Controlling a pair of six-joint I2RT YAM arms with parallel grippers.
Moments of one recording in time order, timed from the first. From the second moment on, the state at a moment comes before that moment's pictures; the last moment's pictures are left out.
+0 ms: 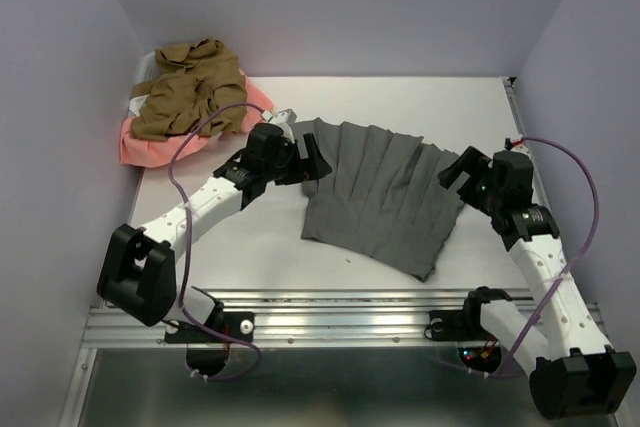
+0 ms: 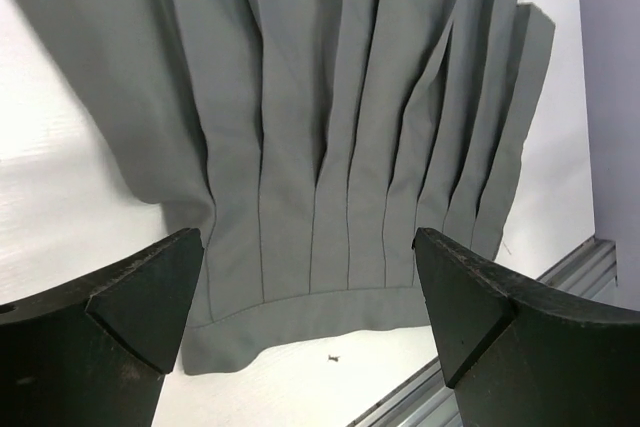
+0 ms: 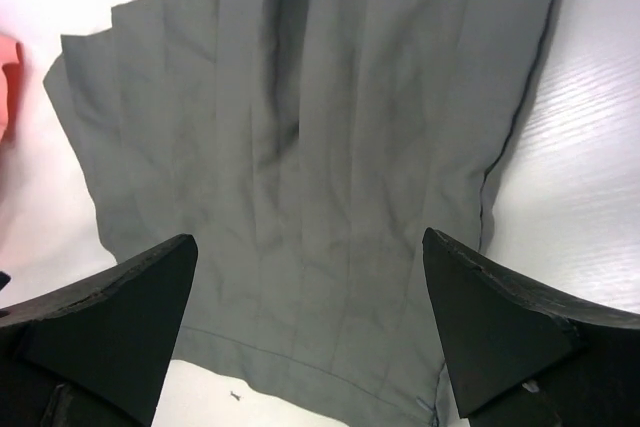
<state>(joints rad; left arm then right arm) -0.51 1.37 0.96 -0.17 0.19 -0.62 0.06 0.84 0.80 -0.55 0.05 0.63</state>
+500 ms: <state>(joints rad) -0.59 1.73 0.94 -0.03 0.27 -0.65 0.05 1.15 0.46 -0.15 -0.07 0.64</state>
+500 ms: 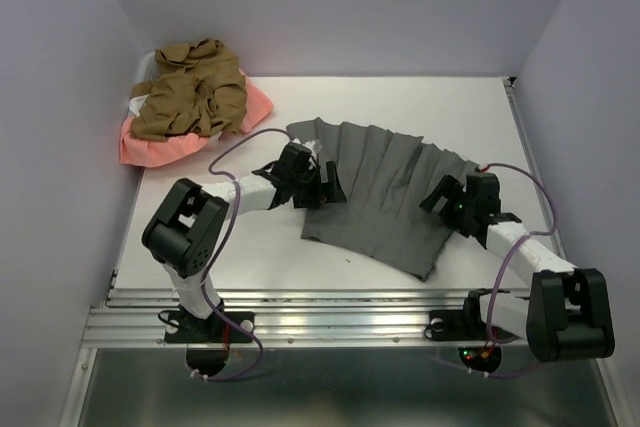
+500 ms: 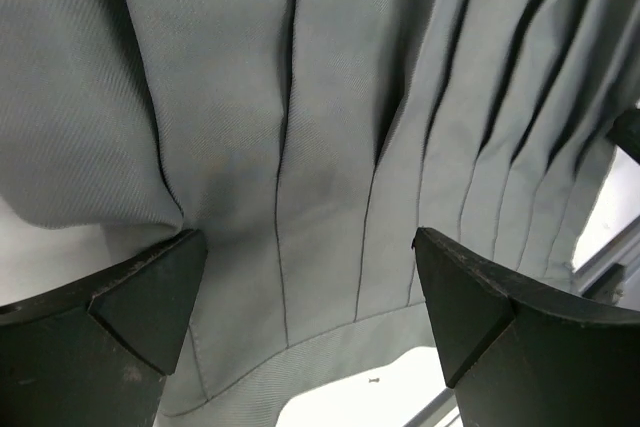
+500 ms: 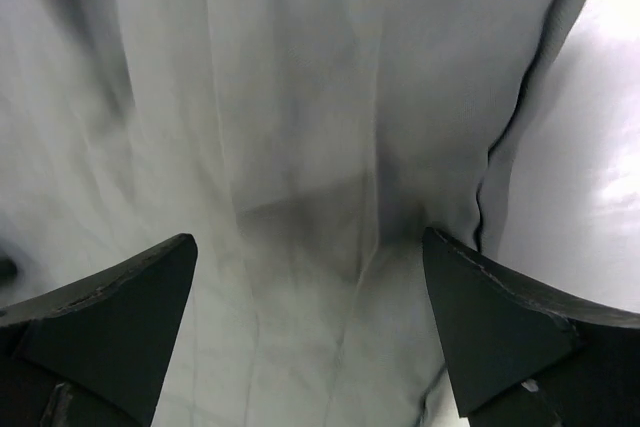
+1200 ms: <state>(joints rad) -0.60 1.41 0.69 -0.04 0.21 -0.72 0.06 1.08 0.52 -0.02 -0.35 0.55</state>
